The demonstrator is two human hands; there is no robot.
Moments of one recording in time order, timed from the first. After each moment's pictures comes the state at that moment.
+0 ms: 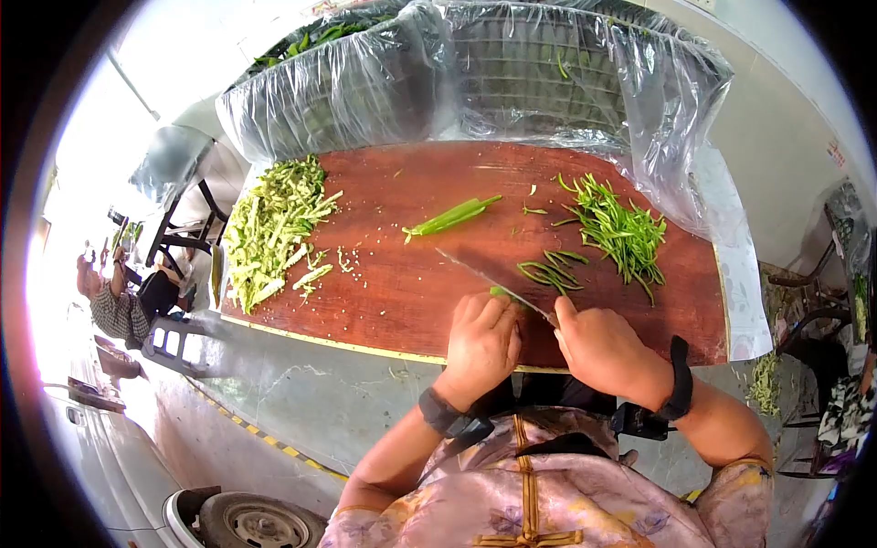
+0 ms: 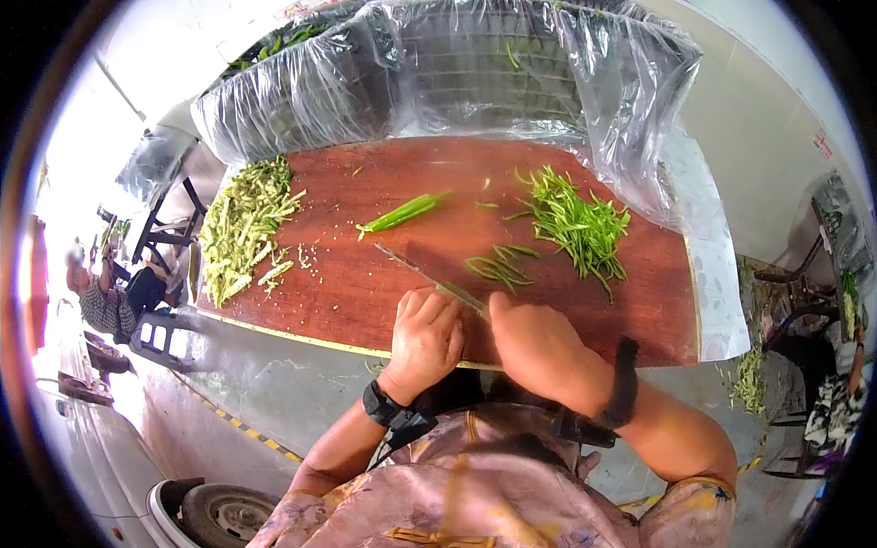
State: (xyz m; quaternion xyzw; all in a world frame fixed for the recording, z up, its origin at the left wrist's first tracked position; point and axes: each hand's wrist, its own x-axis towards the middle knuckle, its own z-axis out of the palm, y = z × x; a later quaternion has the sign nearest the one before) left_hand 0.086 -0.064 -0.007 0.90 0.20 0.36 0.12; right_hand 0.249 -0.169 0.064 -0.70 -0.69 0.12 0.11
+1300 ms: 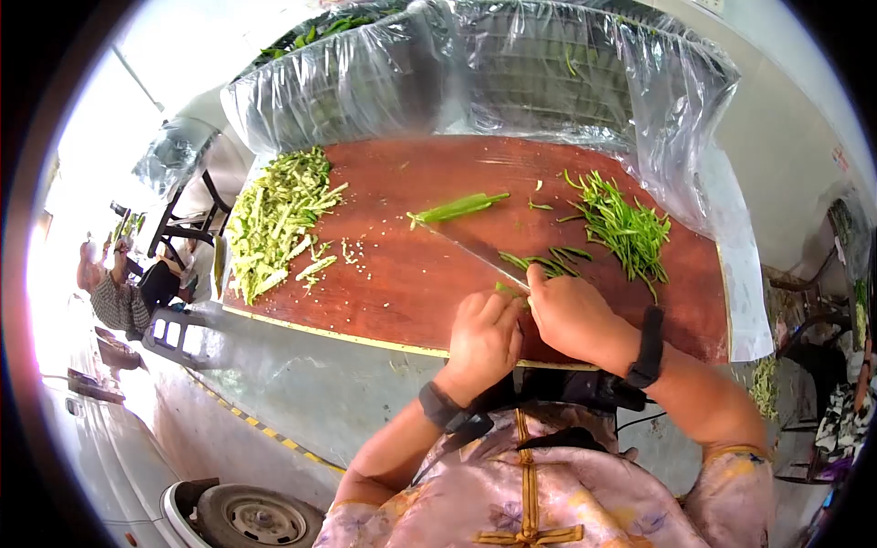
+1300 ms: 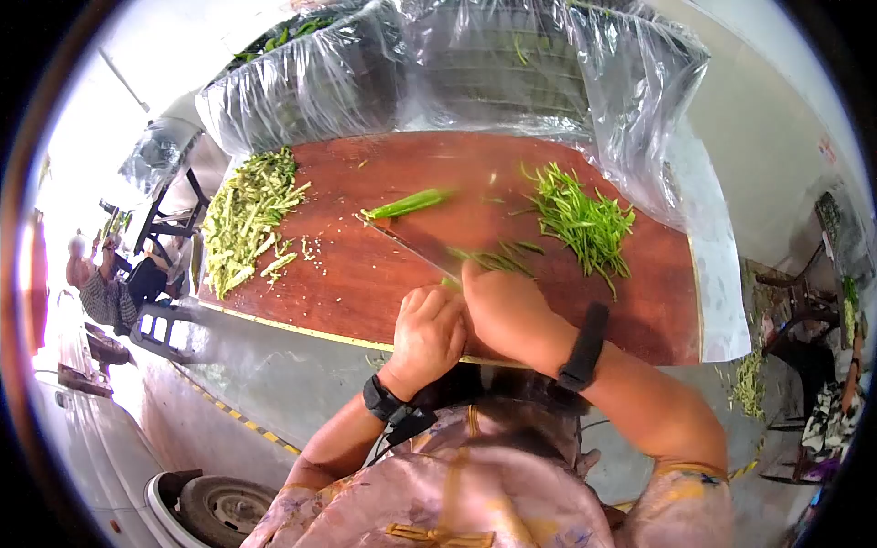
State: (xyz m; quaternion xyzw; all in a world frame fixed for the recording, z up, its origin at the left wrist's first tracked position) left_hand 0.083 -0.064 -0.007 0.91 0.20 0.35 0.13; right_hand 0.244 -0.125 0.045 -0.67 -0.72 0.08 0.16
